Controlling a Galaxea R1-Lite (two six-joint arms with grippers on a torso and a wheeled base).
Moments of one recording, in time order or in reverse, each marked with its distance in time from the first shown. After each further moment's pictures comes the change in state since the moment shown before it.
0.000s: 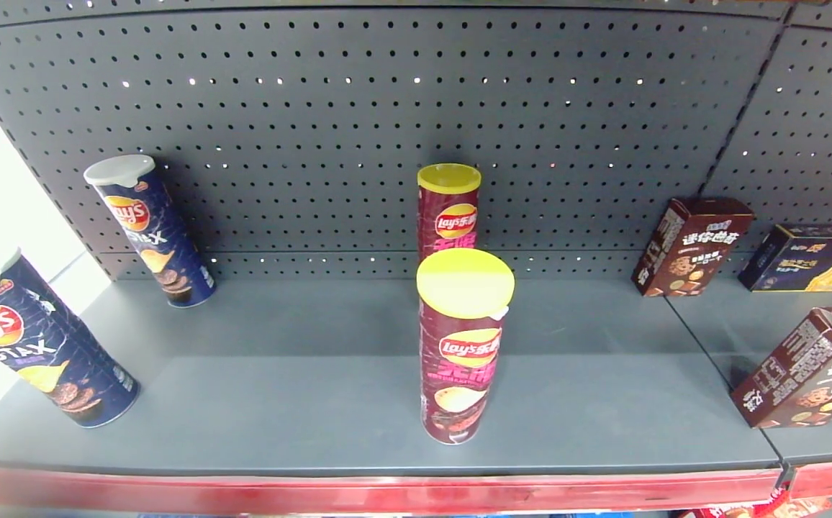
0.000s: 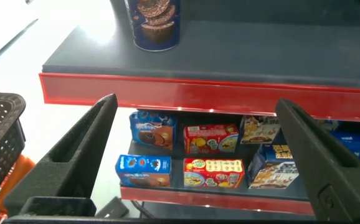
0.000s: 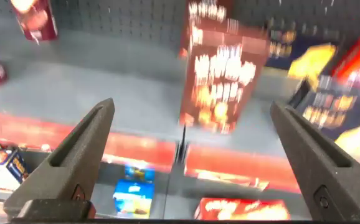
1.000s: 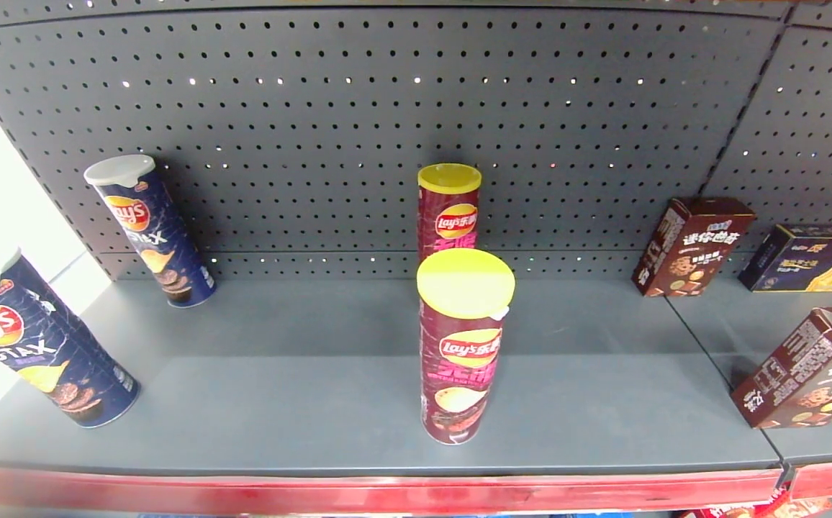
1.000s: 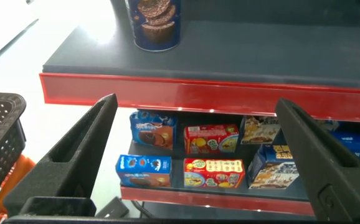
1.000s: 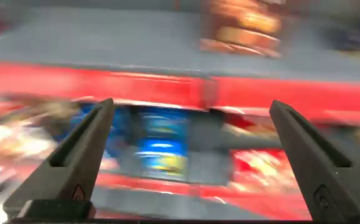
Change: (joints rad) left arm 0.000 0.000 0.000 -0.001 0.001 0.000; right arm -0.079 -0.084 0.160 0.076 0.014 0.135
